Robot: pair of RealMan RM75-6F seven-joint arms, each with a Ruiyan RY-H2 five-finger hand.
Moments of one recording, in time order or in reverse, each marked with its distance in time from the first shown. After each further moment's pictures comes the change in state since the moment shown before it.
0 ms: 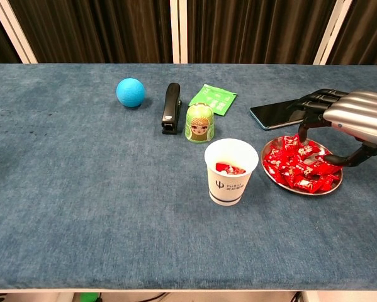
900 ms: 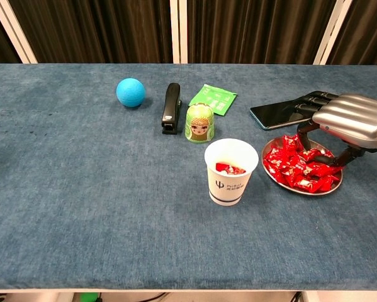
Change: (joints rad) left arm 0.005 -0.006 0.004 0.020 -0.002 0.003 -0.019; right arm 0.005 -0.076 0.026 0.066 0.041 -0.017 -0.051
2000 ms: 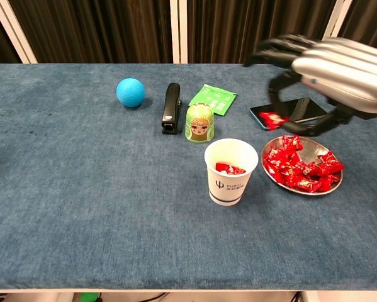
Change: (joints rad) left arm 0.015 0.012 -0.002 -0.003 0.007 0.034 -0.011; right arm 0.034 0.101 0.034 -0.324 -0.172 0.202 -0.034
